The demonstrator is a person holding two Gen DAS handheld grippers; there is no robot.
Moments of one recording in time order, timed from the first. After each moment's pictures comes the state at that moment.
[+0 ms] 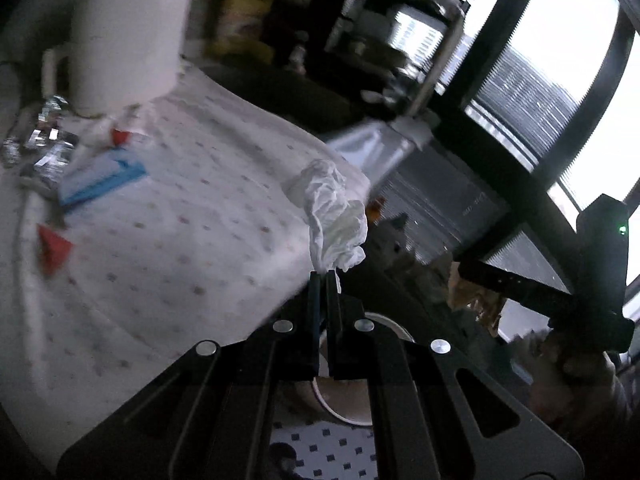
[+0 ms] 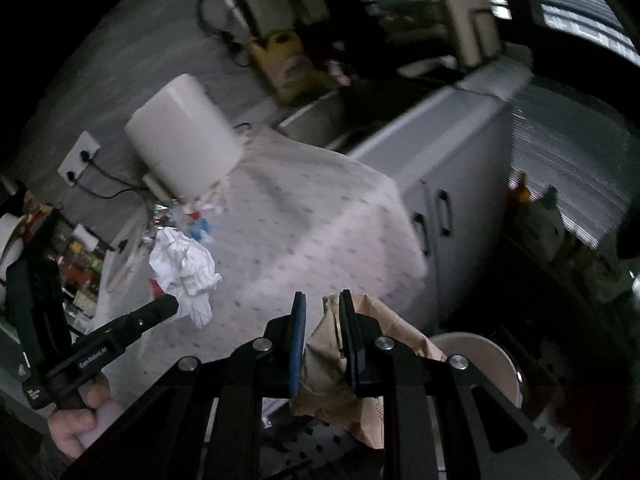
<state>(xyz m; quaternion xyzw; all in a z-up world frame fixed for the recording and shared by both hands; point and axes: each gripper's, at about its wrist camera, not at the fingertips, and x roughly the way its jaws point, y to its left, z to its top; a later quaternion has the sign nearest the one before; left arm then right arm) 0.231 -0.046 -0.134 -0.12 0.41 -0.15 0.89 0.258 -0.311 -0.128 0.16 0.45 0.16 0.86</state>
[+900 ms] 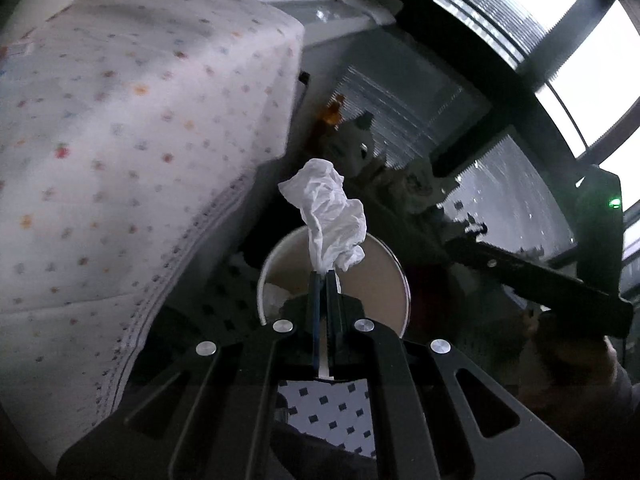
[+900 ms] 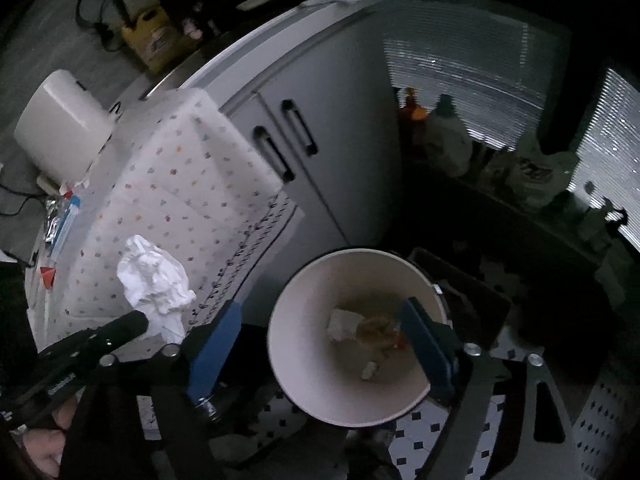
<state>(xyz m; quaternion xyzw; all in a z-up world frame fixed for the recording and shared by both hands) 0.236 -0.135 -0.243 -0.08 0.52 -0.24 0.81 0.215 -0.388 -0.232 0.17 0.52 0.00 0.84</state>
